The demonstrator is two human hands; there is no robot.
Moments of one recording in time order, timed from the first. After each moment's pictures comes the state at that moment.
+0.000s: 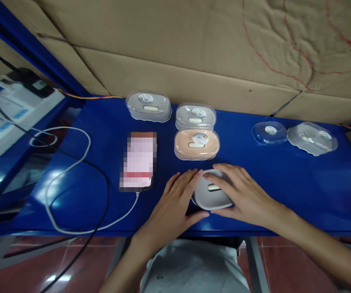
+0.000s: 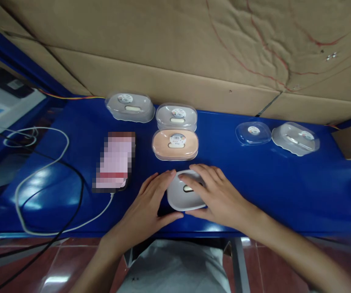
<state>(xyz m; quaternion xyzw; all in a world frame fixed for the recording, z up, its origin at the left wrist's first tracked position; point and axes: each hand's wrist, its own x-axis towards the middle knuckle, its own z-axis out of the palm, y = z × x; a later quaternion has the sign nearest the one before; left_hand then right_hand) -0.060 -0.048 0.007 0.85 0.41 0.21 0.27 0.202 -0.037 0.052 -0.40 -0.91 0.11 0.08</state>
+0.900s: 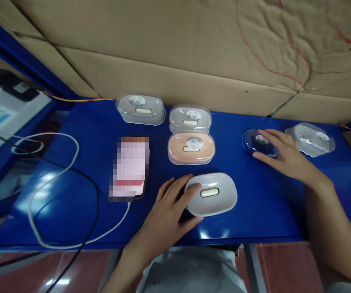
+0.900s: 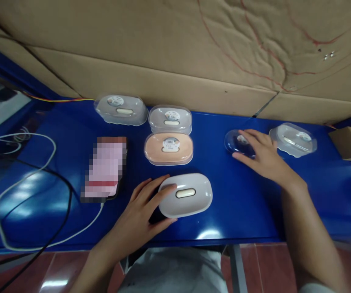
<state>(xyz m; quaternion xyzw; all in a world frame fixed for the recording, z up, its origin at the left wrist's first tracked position) -0.060 -0.046 0.012 0.86 0.41 0.20 0.24 0.356 0.044 0.038 -0.62 -0.78 0.02 0.09</state>
